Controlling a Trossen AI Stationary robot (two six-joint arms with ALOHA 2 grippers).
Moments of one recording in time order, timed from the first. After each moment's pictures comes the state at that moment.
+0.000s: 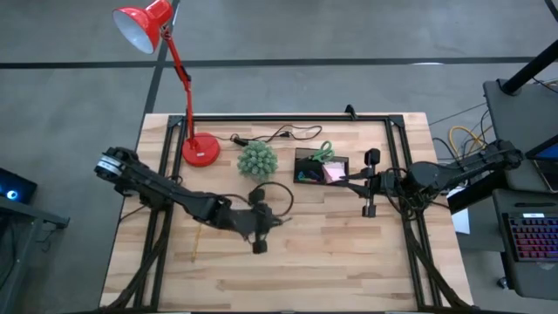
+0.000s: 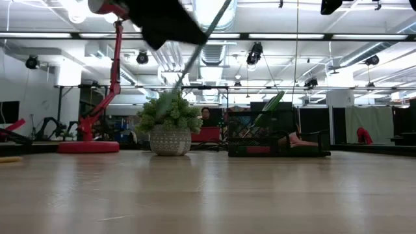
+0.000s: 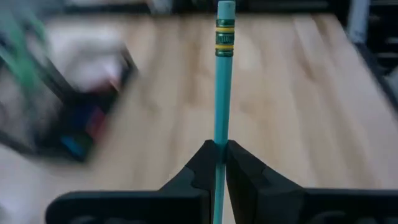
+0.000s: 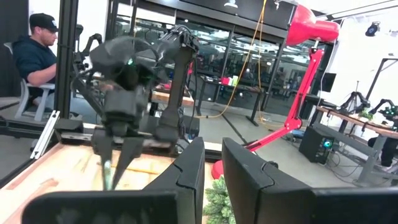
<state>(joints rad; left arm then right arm) -0.37 1.53 1.03 -0.07 -0.40 -0.24 0.32 0.73 0.45 0.40 0.39 -0.26</state>
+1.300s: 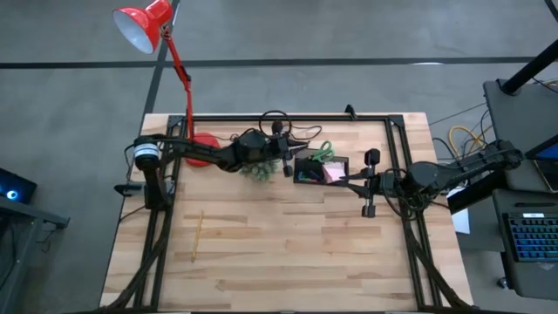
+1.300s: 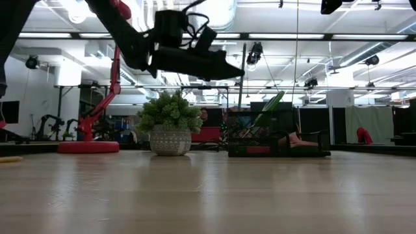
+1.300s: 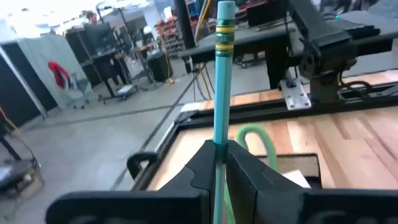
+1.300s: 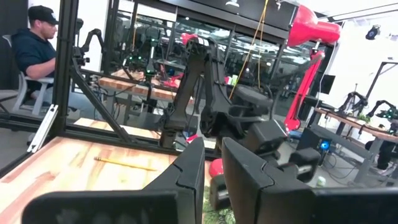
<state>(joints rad) 0.27 1.81 0.98 0.83 0.00 0.27 0.32 0.73 0.45 0.39 0.39 -0.29</state>
